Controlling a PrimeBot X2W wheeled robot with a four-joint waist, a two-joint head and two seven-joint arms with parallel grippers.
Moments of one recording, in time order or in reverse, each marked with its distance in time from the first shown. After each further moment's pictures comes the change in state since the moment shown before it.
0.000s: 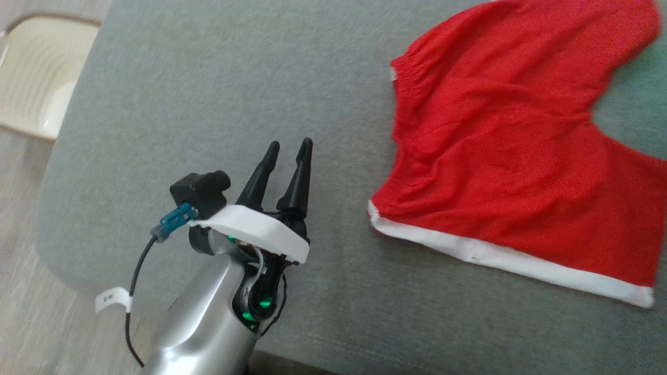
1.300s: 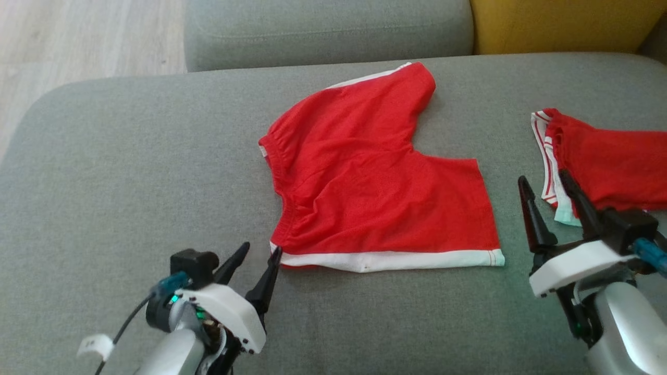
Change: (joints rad) left arm 0.196 0.138 0.008 0.109 0.203 -0.084 0.095; right arm 1.018 0.214 -0.341 -0.924 -0.278 0.000 -0.001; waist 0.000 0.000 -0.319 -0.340
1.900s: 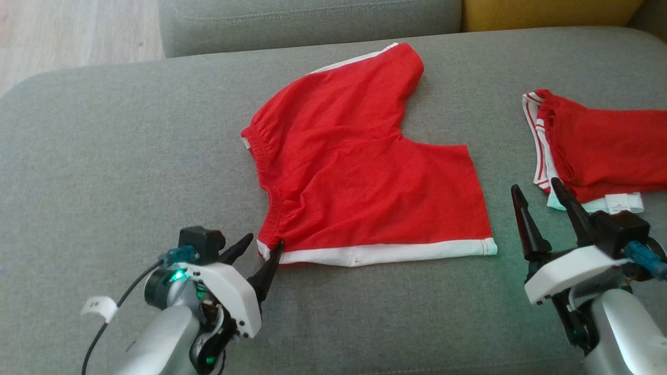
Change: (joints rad) left arm -0.118 0.038 -0.081 0.088 -0.025 -0.050 0.110; right arm 0.039 0.021 -0.014 -0.056 -0.014 0.000 0.067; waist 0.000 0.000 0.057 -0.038
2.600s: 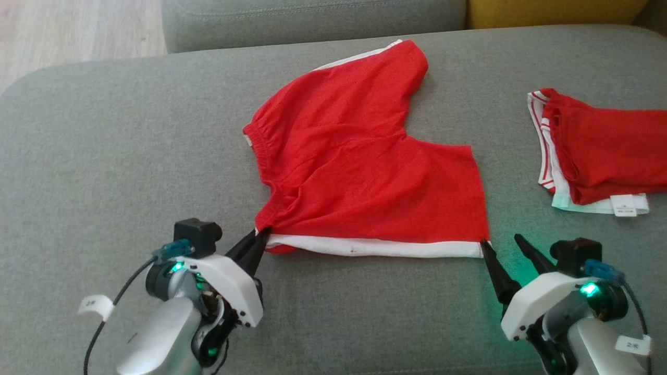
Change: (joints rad) left arm -0.030 -0.003 -0.013 0.018 -0.037 -0.002 -0.063; right arm 0.040 0.036 0.065 0.112 0.087 0.000 0.173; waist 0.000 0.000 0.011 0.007
